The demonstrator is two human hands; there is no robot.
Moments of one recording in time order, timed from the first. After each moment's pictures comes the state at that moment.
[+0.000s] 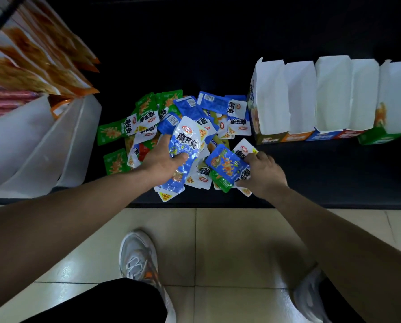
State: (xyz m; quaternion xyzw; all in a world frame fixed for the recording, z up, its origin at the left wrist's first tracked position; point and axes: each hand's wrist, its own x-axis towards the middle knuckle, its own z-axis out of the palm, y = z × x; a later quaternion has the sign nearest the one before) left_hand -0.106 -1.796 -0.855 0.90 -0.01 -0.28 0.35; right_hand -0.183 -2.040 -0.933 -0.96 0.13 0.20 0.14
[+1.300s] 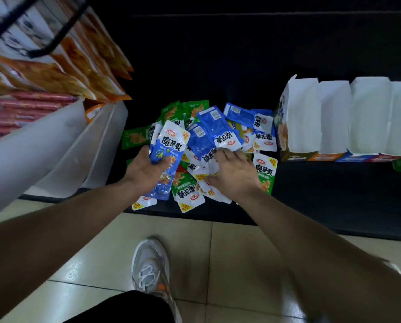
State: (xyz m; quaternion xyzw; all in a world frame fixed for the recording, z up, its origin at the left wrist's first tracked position) left_hand -0.087 -1.719 -0.874 0.89 0.13 -0.19 0.40; right_hand -0.126 -1.943 -0.924 -0.98 -0.01 0.13 0.16
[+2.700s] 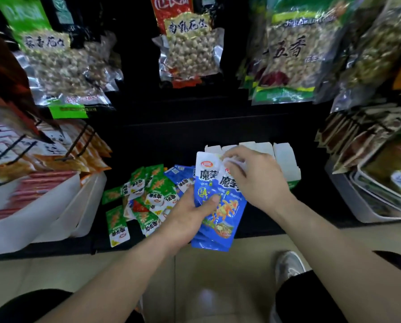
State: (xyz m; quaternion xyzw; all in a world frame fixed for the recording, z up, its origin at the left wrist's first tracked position) left_hand -0.284 -1.879 -0.639 0.71 -0.10 -0.28 0.64; right_hand -0.303 -2.056 -0.601 -0.94 0.07 -0.18 0.30
